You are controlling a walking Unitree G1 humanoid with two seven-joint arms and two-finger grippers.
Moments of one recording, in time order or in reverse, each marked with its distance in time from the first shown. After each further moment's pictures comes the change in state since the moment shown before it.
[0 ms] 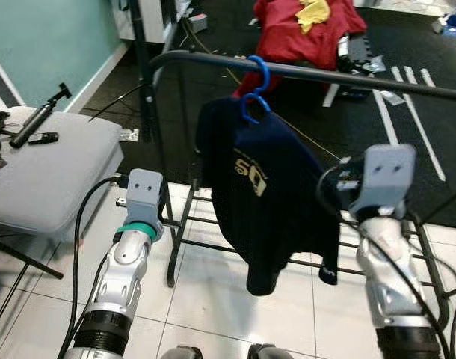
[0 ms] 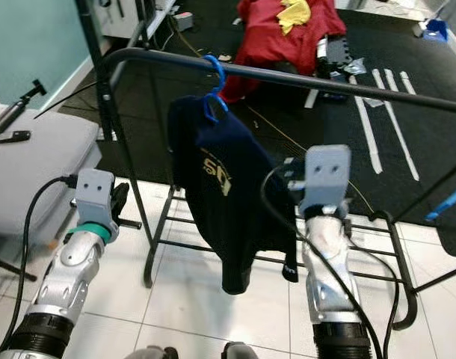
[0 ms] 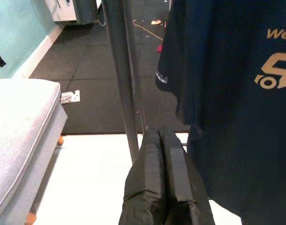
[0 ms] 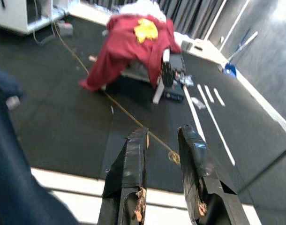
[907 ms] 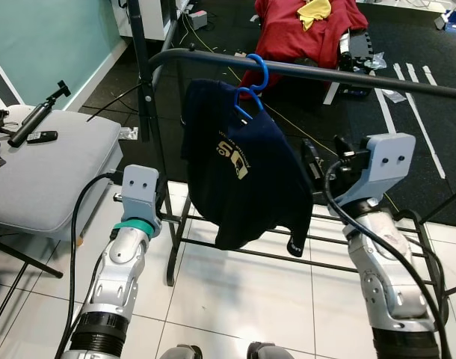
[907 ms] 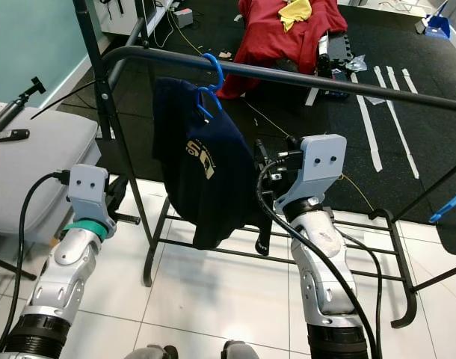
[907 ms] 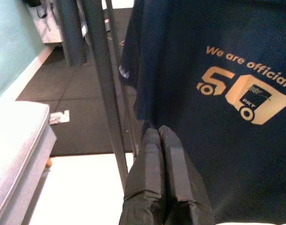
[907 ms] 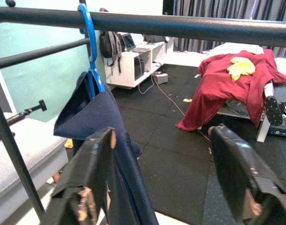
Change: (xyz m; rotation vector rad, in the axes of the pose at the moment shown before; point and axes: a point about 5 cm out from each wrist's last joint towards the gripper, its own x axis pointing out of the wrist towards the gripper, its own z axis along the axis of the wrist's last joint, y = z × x) left arm -0.002 0.003 0.019 -0.002 -0.102 -0.063; right arm -0.009 0.024 0.055 0.331 -0.205 0.406
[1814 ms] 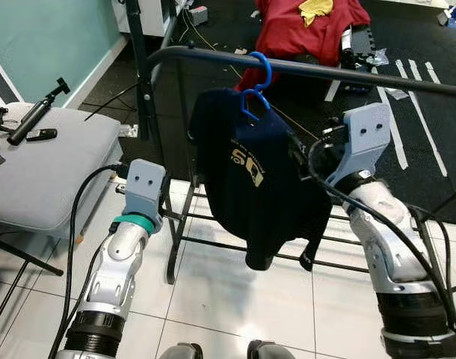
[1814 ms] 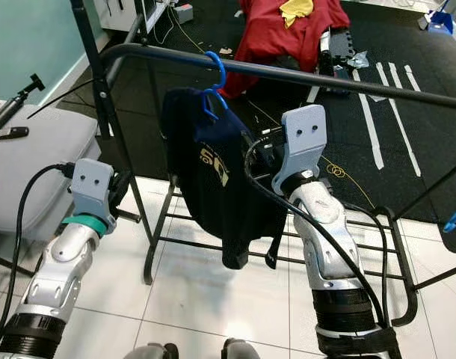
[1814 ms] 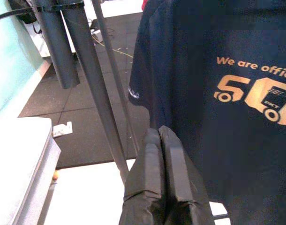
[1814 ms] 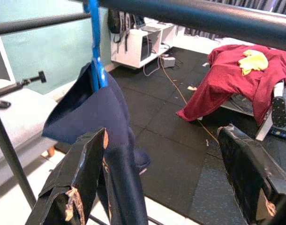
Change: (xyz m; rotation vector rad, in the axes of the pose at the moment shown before) left arm 0.000 -0.003 0.010 0.066 -0.028 -0.023; right arm 0.036 -0.005 0.006 -0.057 0.084 0.058
